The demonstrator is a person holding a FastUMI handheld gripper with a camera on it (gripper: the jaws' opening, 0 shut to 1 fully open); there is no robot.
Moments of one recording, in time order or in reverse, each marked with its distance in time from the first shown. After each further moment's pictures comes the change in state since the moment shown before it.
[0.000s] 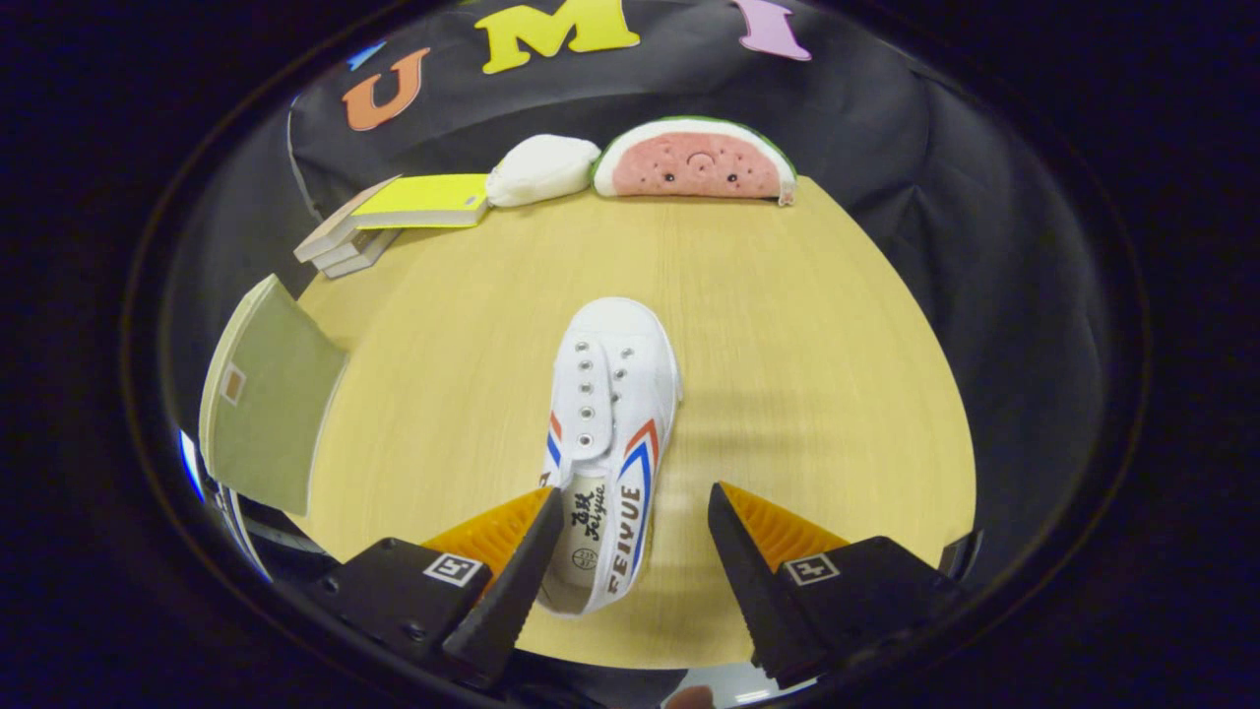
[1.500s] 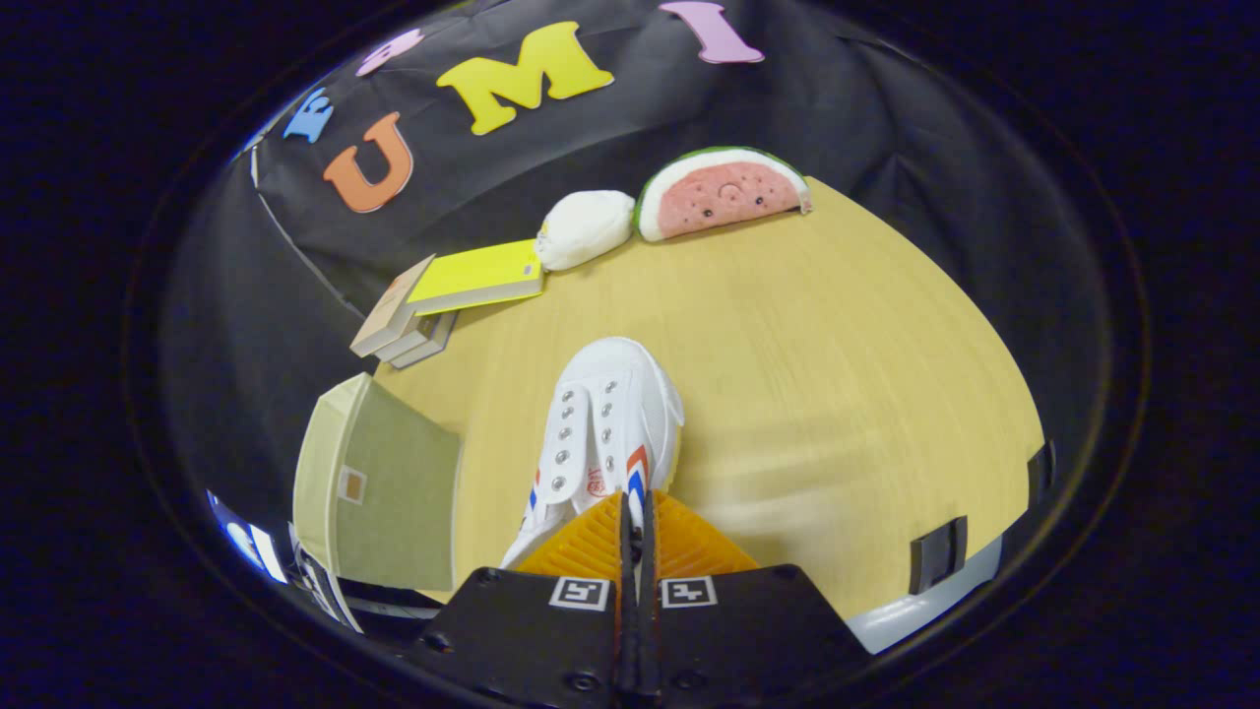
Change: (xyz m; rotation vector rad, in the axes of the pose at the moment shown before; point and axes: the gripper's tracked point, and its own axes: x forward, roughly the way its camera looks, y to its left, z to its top) arm 0.000 0.007 0.021 0.185 -0.127 0.178
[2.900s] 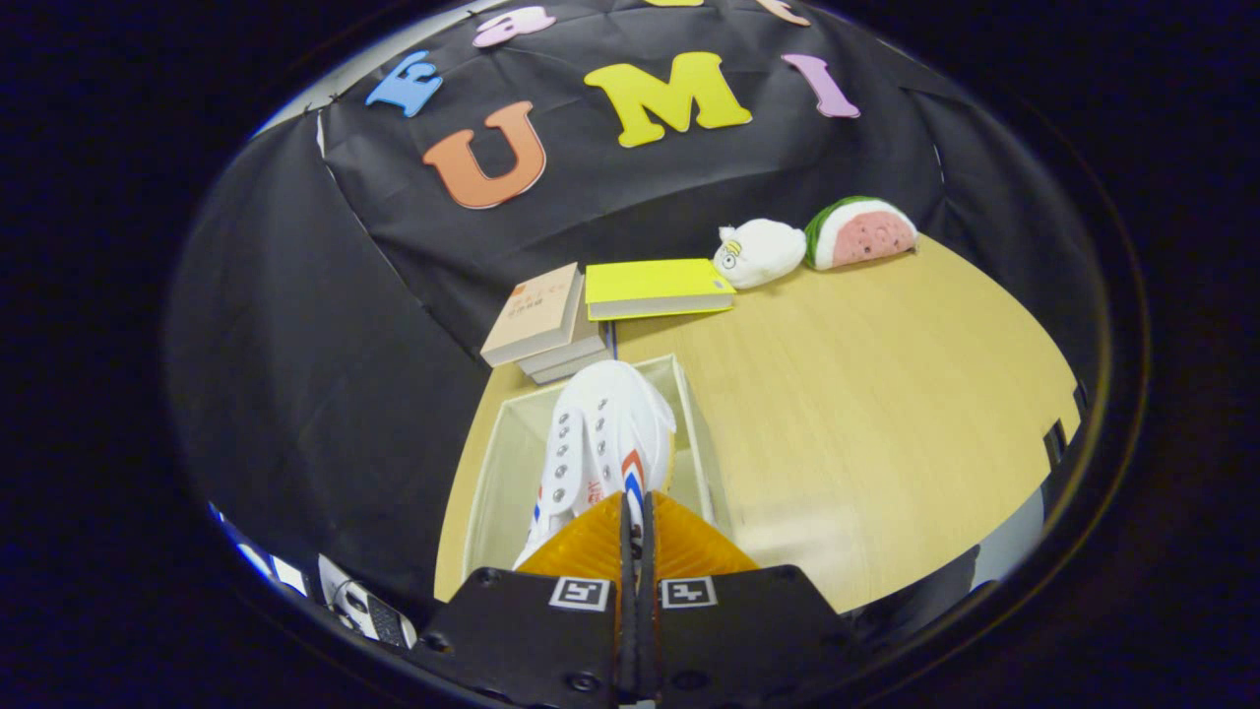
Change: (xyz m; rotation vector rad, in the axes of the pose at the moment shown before) arm 0.012 -0.008 -0.012 0.004 -0.160 0.000
